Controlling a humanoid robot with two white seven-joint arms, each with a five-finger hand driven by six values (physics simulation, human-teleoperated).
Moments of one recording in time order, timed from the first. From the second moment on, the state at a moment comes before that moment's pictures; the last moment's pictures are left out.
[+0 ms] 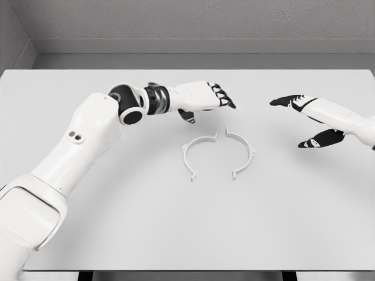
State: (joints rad) left arm -0.91 0.15 -0.73 -0.96 -0.88 -0.61 -0.36; right arm -0.32 -0.73 0.19 -1.42 0.12 -0.61 0.61
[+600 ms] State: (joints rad) left arm -0.68 0.51 -0.78 -1.41 -0.45 -0.61 -0.39; right arm -0.32 -0.73 0.19 -1.42 0.12 -0.61 0.61
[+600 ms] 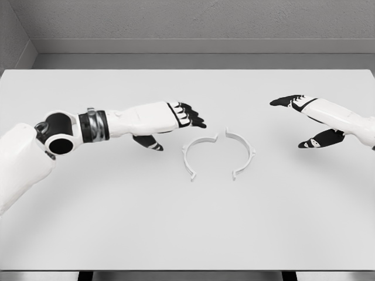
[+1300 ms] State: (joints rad) left arm -0.68 0.39 -0.86 -1.35 -0.52 -0.61 -0.40; right arm -0.32 -0.73 0.19 -1.42 0.12 -0.61 0.61
